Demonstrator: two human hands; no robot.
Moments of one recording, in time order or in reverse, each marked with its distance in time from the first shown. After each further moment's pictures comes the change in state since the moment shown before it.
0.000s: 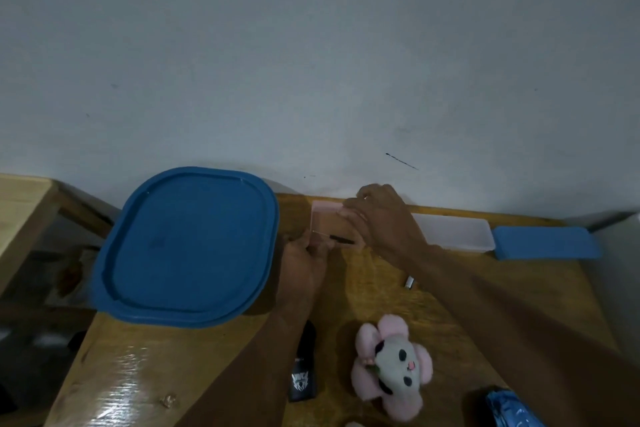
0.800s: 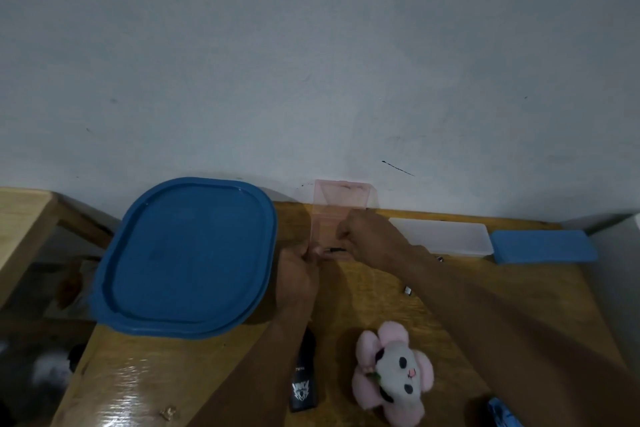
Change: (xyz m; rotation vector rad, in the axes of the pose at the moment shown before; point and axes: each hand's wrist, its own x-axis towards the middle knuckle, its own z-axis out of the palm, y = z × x) left_hand 0.000 0.005 -0.005 -0.160 0.024 -0.101; right_hand 0.009 -0.009 0.005 0.033 -0.390 0.066
